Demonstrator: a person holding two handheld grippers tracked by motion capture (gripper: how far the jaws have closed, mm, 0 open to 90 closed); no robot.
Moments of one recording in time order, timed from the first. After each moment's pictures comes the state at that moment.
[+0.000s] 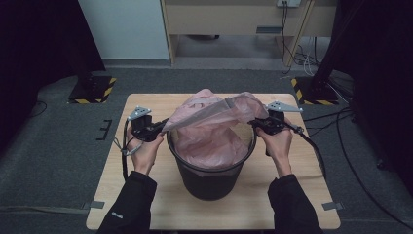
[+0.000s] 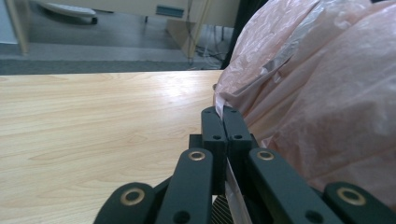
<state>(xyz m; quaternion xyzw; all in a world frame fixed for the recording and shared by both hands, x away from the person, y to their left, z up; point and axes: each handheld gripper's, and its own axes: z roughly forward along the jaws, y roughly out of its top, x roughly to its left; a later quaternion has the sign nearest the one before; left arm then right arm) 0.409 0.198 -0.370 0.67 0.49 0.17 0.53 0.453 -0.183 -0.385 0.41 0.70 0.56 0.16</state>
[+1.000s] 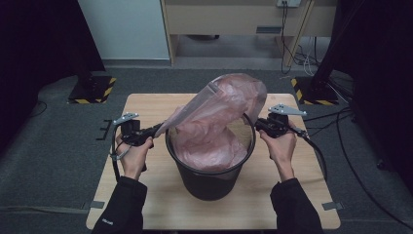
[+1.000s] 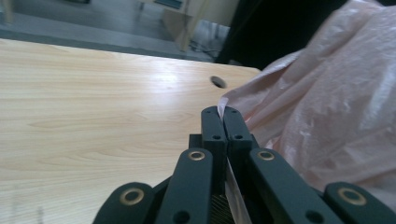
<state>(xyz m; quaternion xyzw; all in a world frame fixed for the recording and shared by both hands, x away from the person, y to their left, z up) 0.397 0.231 -0.385 0.64 0.51 0.10 0.56 0.438 -0.191 -0.383 0.42 0.71 0.53 0.18</state>
